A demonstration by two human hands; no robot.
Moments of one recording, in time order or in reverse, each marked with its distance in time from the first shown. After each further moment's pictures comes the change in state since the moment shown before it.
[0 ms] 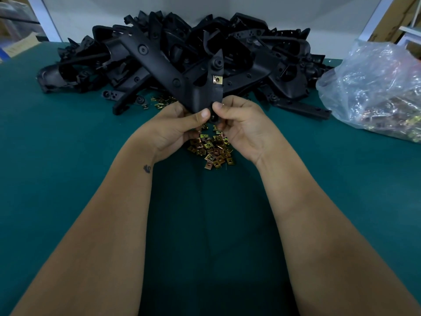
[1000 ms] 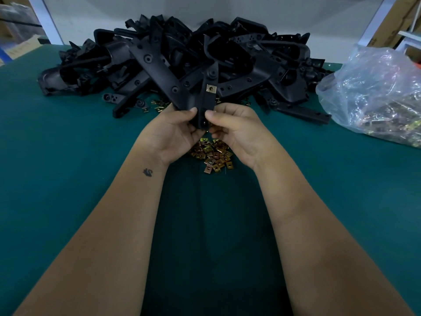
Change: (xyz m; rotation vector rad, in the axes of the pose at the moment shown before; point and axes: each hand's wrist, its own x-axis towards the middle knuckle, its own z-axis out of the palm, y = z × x) left_hand 0.004 -0.002 0.006 -0.531 0.056 0.019; right_hand 0.001 0.003 0.003 -0.189 -0.027 0.008
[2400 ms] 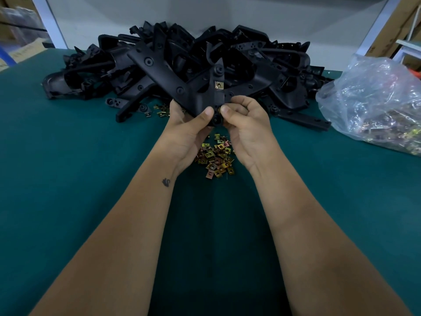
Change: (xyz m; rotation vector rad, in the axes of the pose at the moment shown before) left_hand 0.003 -0.015 0.019 0.130 0.123 0.217; right_hand 0.010 0.000 0.003 0.311 0.260 -0.141
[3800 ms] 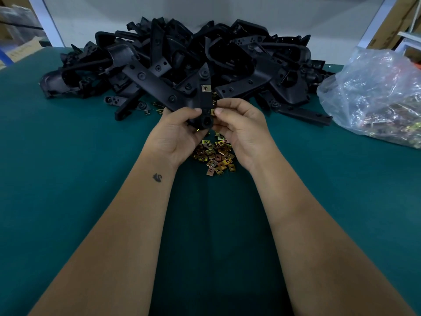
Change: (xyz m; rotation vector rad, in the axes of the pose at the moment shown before) left_hand 0.004 0.006 -0.011 -0.246 0.121 -0.186; right_hand -0.006 0.006 -0.004 -0.111 -0.070 0.045
